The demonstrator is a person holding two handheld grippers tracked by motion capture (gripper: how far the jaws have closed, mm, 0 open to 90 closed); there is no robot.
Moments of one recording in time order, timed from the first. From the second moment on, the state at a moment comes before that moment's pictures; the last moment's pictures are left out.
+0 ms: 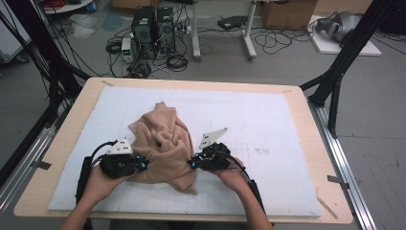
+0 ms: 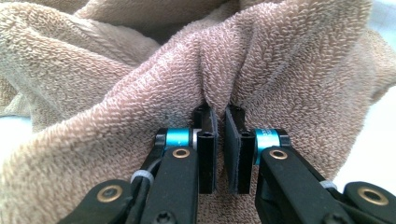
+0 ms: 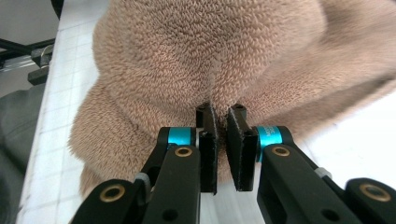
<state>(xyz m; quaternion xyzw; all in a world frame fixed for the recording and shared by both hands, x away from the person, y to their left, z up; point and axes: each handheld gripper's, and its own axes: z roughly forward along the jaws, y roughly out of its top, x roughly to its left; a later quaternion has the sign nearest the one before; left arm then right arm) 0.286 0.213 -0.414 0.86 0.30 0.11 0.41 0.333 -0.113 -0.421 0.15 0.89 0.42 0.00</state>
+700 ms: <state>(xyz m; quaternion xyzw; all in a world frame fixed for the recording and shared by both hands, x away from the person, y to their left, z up) 0.227 0.204 -0.395 0.85 0.26 0.08 0.46 0.266 -0.181 -0.386 0.12 0.90 0.42 0.02</state>
